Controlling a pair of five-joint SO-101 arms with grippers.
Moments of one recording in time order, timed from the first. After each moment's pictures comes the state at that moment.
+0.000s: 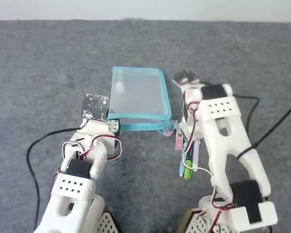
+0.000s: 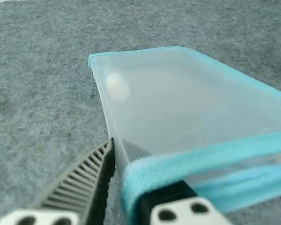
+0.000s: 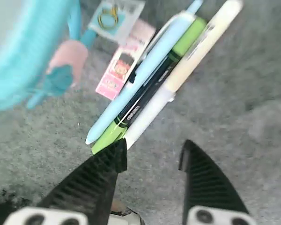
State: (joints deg) left arm 4.9 -61.4 81.5 28.7 4.2; right arm -14.4 -8.8 22.6 87.6 14.7
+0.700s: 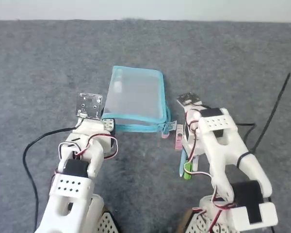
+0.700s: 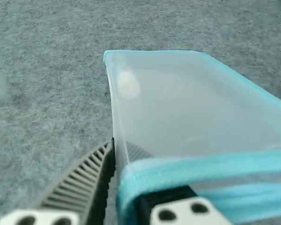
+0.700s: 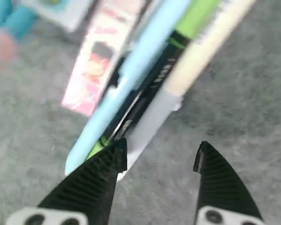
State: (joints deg) left arm 1.8 -61.4 81.5 28.7 4.2; right arm -11.8 -8.9 43.2 66.9 11.5
